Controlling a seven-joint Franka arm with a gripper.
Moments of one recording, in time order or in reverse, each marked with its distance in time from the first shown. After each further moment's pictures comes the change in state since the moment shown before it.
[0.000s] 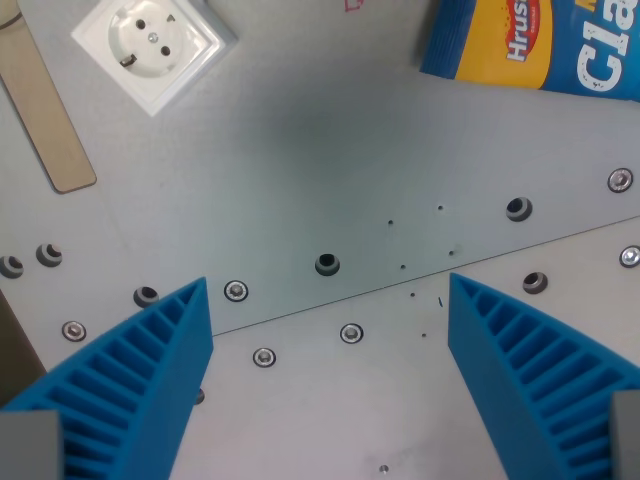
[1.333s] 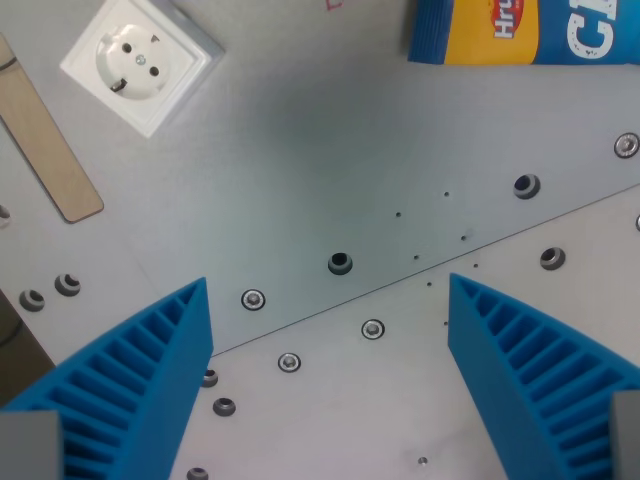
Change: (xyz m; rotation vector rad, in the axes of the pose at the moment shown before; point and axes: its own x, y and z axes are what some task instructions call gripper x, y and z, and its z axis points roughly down) arm 0.000 0.000 0.000 0.000 0.000 0.134
